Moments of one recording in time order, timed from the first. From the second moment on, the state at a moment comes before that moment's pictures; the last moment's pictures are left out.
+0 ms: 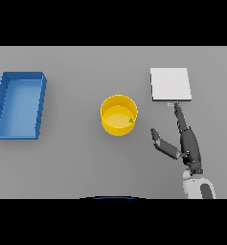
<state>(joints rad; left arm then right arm) -0.94 0.79 -0.41 -0.86 -0.12 0.18 0.42 0.14 -0.05 0.15 -1.71 0.27 -0.06 -0.14</state>
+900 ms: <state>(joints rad) -0.51 0.85 -0.53 -1.20 0.03 0.44 0.61 0.15 -0.06 0.15 -1.69 0.29 -0.07 -0.13</state>
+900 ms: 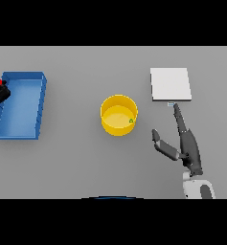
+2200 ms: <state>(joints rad) -0.50 0.87 -0.51 -1.25 0.17 0.24 0.51 -0.09 -0.25 0.29 -1.68 0.53 0.11 -0.01</state>
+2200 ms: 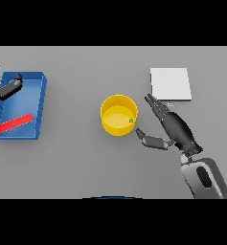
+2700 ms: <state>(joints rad) -0.50 0.88 -0.51 -1.27 0.17 0.23 0.52 -0.39 -0.34 0.47 -1.50 0.73 0.29 -0.06</state>
